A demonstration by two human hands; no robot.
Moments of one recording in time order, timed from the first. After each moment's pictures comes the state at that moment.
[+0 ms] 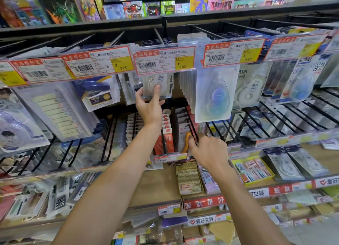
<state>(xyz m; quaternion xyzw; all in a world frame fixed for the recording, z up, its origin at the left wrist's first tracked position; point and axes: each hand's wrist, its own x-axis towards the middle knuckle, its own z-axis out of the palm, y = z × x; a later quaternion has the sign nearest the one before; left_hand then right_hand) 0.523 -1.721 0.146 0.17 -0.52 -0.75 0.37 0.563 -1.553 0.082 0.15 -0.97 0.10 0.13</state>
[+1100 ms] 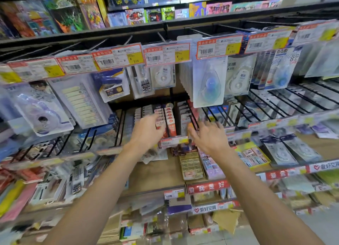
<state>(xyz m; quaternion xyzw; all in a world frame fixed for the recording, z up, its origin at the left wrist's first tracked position) 0.646 -1.742 0.132 0.12 -0.96 -0.22 0.13 0.593 -1.539 0.091 0.17 -0.98 0.10 0.09</state>
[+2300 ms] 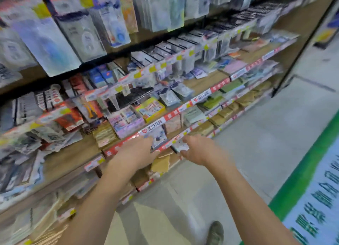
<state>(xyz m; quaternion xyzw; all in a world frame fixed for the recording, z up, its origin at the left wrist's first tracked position) 0.810 -1.416 0.090 -0.18 -0.96 0.03 -0.19 0.844 -1.213 0.066 0.01 -0.97 0.15 -0.17</state>
